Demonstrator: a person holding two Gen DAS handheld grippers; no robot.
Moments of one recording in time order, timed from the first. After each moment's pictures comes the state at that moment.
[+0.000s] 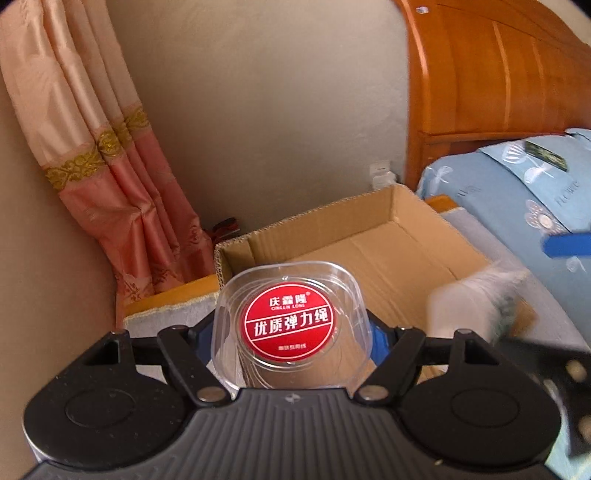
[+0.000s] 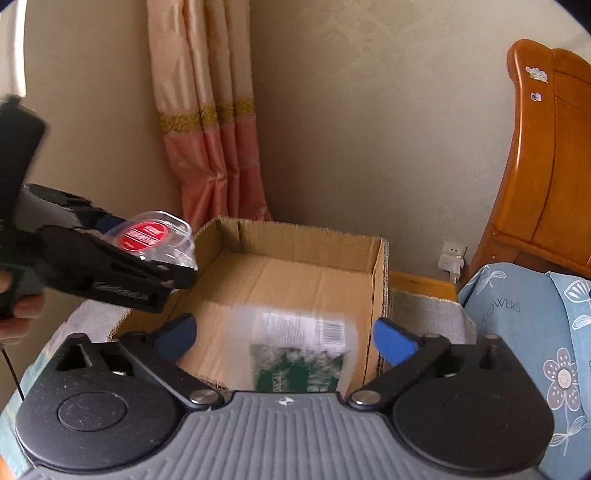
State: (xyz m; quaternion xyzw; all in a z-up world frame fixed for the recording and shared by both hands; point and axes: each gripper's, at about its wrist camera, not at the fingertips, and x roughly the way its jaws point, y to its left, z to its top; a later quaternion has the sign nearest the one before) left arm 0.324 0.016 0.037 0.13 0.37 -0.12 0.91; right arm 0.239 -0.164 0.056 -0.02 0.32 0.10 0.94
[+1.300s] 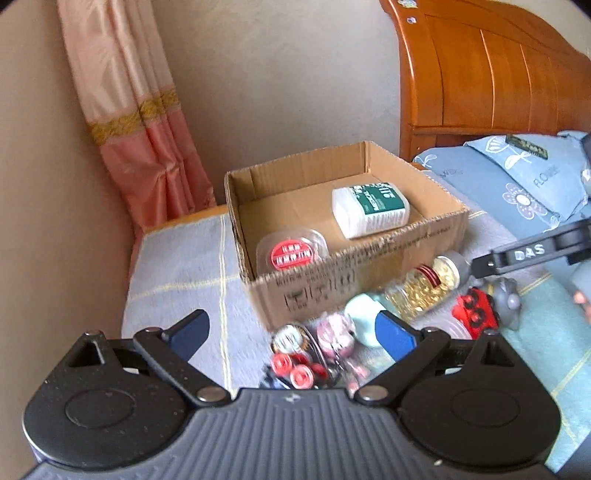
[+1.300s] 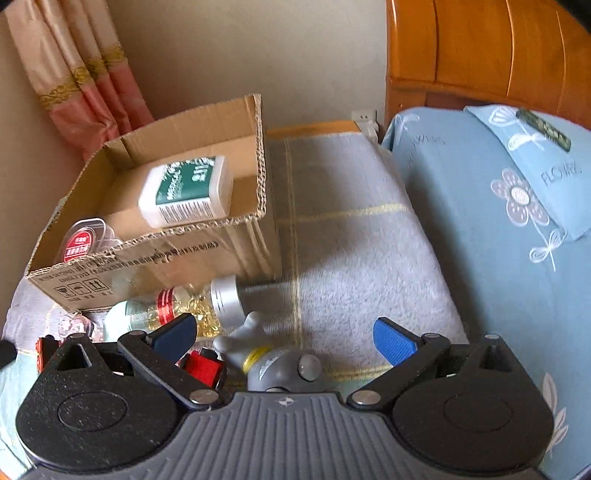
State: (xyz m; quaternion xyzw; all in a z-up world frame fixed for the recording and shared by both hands) left arm 0.159 0.034 0.009 0.10 0.35 -0.10 0.93; right arm 0.185 -0.218 -0.021 0.11 0.45 -0.06 0.89
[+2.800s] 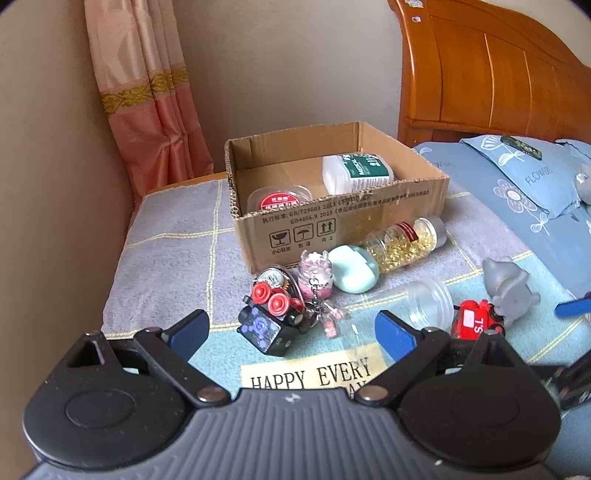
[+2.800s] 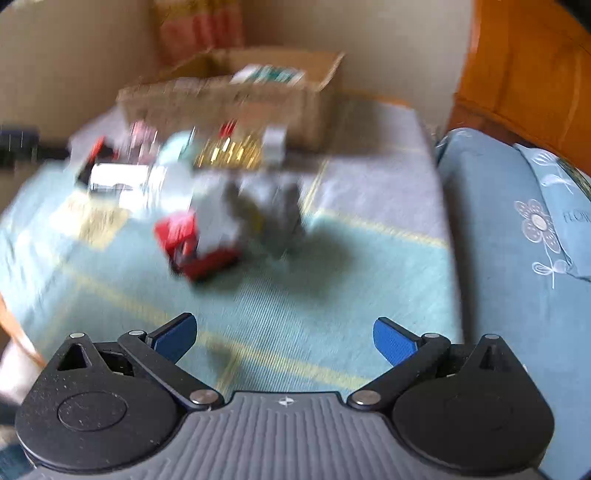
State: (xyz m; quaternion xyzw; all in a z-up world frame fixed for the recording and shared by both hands) left arm 0.114 0.035 -0.011 0.08 0.36 -0.10 0.92; right arm 0.053 -0.216 -0.063 -0.05 0.46 0.07 0.88
